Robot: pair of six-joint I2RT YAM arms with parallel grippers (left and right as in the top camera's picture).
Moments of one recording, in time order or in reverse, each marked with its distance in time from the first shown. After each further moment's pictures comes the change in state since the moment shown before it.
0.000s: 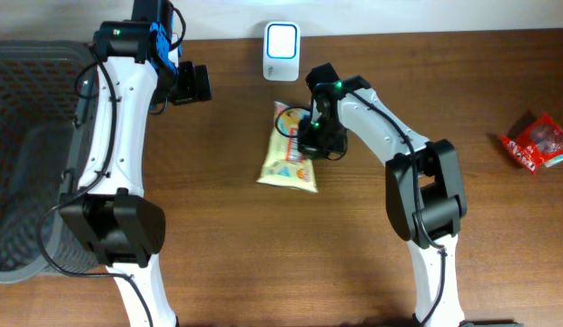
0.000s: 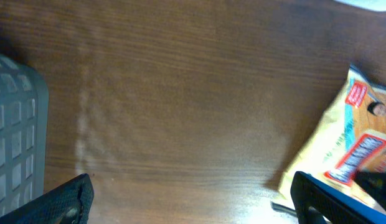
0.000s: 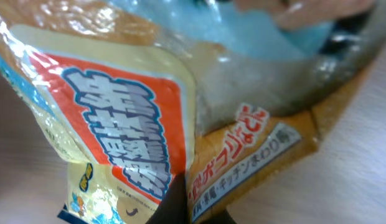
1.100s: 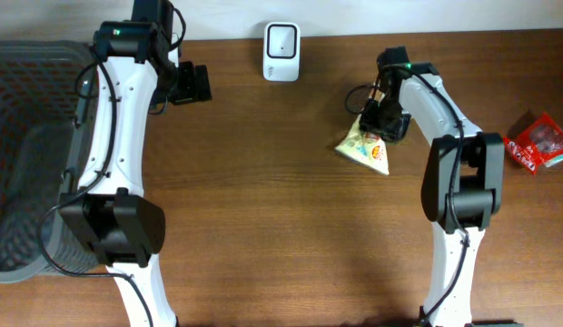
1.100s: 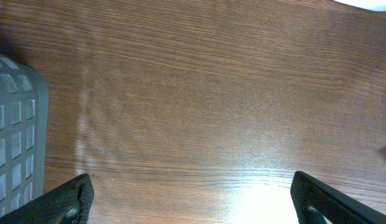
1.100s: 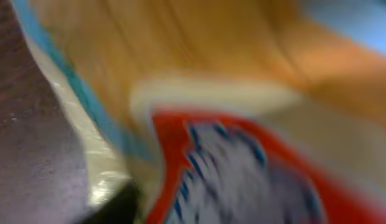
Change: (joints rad) left arm 0.000 0.000 0.000 0.003 0.000 0.000; right arm -0.278 0.033 0.017 0.035 0.214 0.031
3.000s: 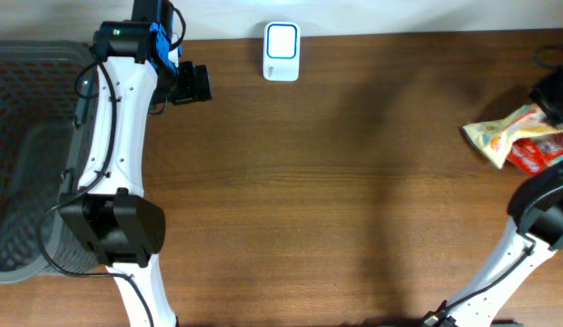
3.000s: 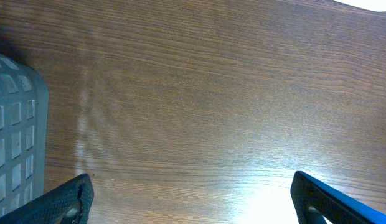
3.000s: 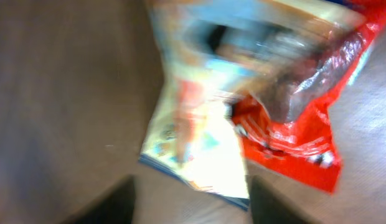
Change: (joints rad) left arm 0.000 0.000 0.000 0.000 0.000 0.000; right arm -0.663 0.061 0.599 -0.367 -0.039 -0.073
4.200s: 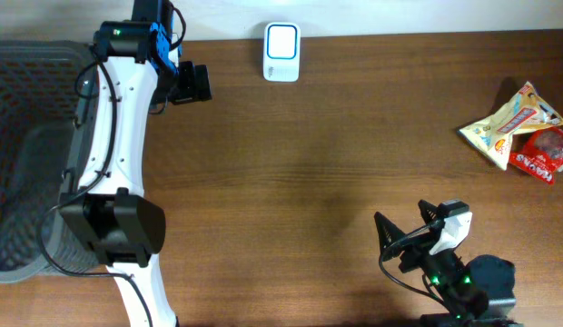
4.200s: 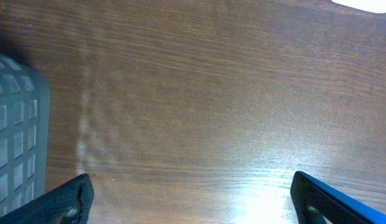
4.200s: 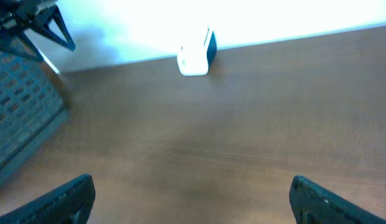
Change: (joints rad) left arm 0.000 0.000 0.001 0.000 -0.003 0.000; right arm 0.615 -2.224 -2.144 0.993 -0.231 -0.178
